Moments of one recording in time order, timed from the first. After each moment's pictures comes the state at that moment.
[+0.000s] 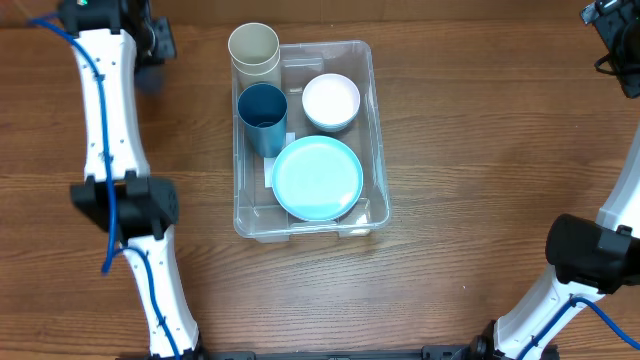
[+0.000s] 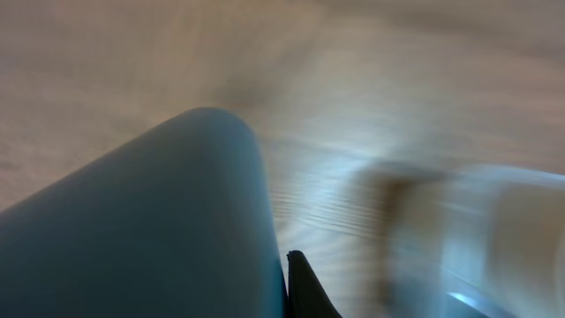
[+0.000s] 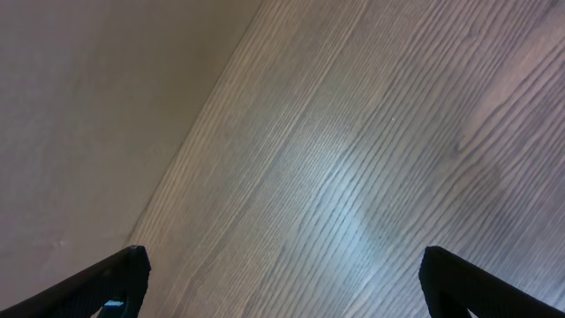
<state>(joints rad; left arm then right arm) 0.09 2.38 2.80 -1.46 0.00 -0.14 -0.30 2.04 2.55 -1.45 0.11 0.75</state>
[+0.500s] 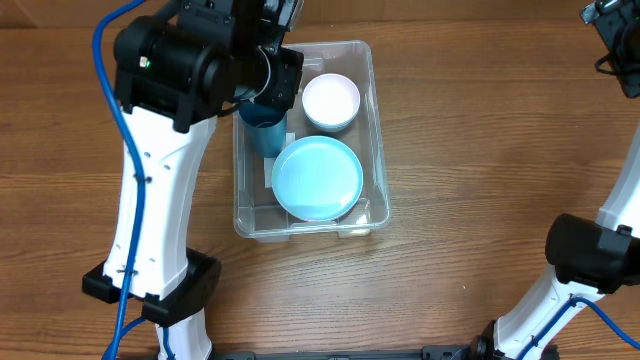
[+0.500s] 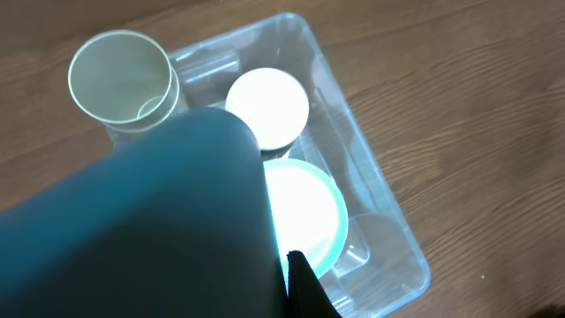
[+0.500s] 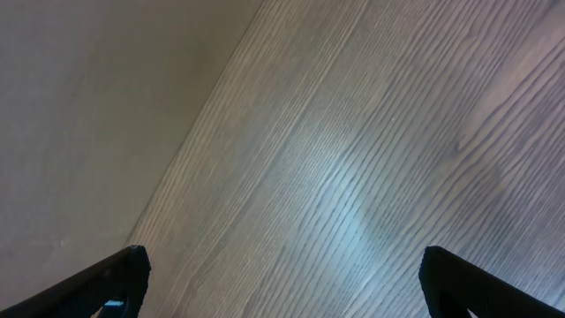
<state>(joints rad) -0.41 1.99 2.73 -1.69 0.10 -0.11 -0.30 2.04 2.55 -1.45 0.11 0.75</state>
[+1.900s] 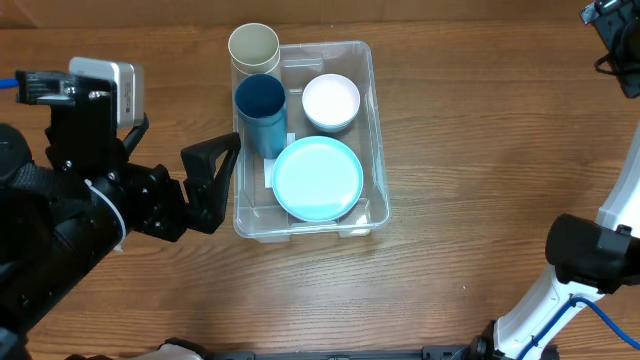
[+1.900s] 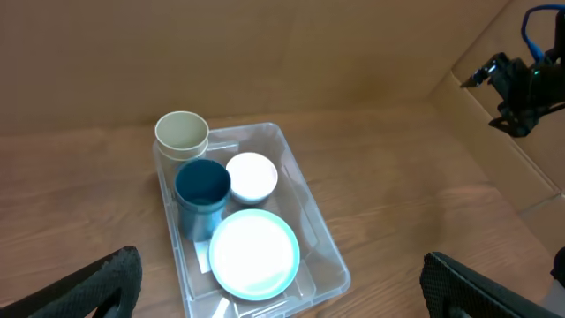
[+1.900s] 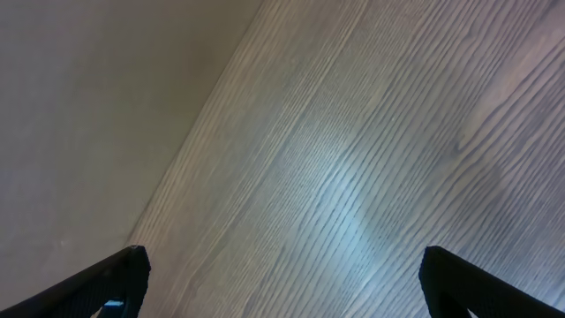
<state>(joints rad) -0.36 1.45 2.67 -1.69 0.11 -0.26 -0.30 2.04 2.55 -1.45 0.11 0.75</state>
